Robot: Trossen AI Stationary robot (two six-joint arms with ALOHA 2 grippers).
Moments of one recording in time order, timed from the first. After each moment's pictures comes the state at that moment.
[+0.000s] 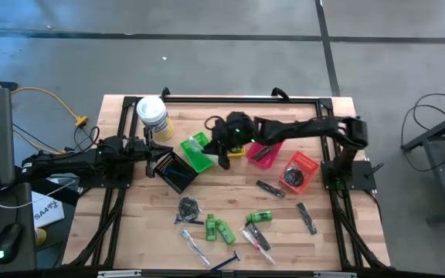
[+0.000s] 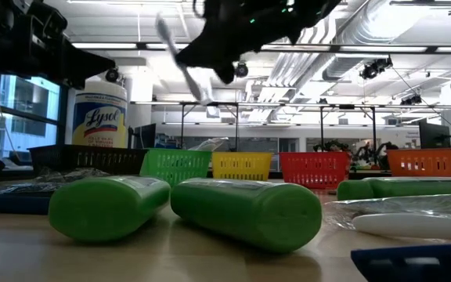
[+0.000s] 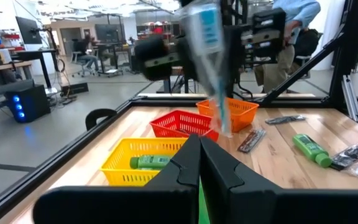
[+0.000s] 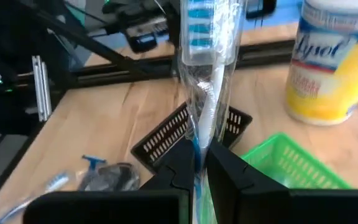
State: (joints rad) left arm 0.14 0.15 0.06 0.18 -0.04 0.05; right arm -0.16 1.82 1.33 0.07 -0.31 0.08
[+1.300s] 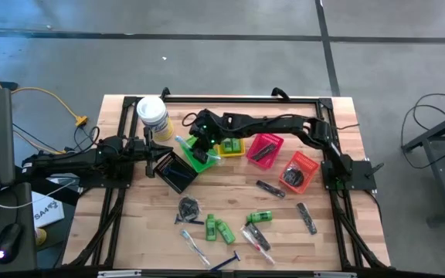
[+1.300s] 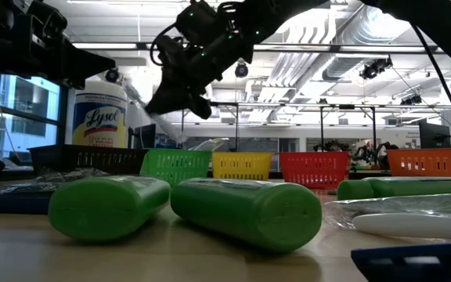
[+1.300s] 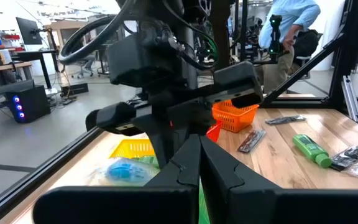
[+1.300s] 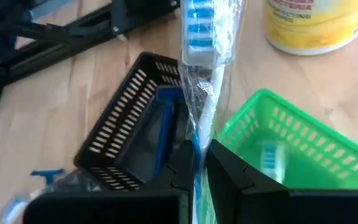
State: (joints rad) left arm 0.14 0.15 0.06 0.18 -0.04 0.05; right arm -0.20 2.20 1.83 -0.35 -0.28 0.24
